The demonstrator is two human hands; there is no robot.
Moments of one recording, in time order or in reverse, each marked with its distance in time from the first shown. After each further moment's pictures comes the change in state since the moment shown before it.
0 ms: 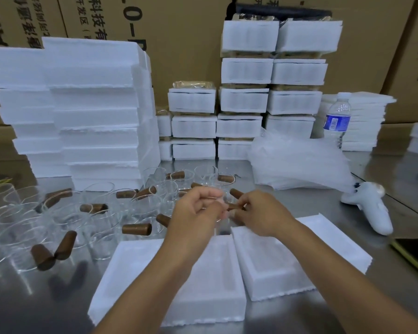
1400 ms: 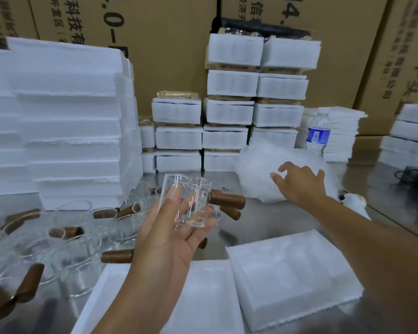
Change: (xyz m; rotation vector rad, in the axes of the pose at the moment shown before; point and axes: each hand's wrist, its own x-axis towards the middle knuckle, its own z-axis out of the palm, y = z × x) left_hand -0.001 0.016 -0.018 -0.850 -0.080 -0.065; right_hand 0.073 0.084 -0.069 -0.397 0.471 0.237
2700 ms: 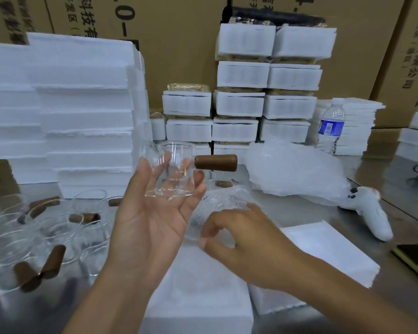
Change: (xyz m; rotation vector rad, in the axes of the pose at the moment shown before) left_hand -0.002 0.028 -0.005 -0.137 -0.148 0.062; right_hand -0.163 -0.097 -0.046 0.444 -0.233 -0.728
